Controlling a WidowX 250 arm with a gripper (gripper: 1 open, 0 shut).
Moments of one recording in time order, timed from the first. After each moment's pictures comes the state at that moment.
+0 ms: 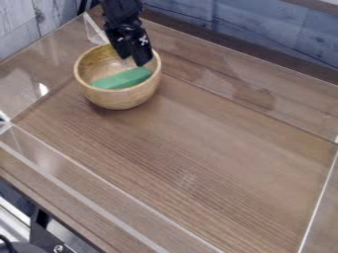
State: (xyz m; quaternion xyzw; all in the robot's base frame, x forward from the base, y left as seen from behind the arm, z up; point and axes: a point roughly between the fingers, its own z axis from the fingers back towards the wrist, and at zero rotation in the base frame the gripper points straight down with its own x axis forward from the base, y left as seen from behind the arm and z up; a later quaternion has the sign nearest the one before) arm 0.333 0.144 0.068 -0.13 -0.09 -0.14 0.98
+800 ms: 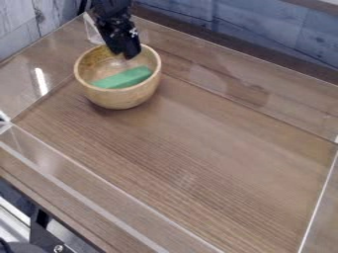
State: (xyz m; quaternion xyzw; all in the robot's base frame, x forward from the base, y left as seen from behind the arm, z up) arm 0.341 0.166 0.060 -0.15 -0.08 -0.13 0.98
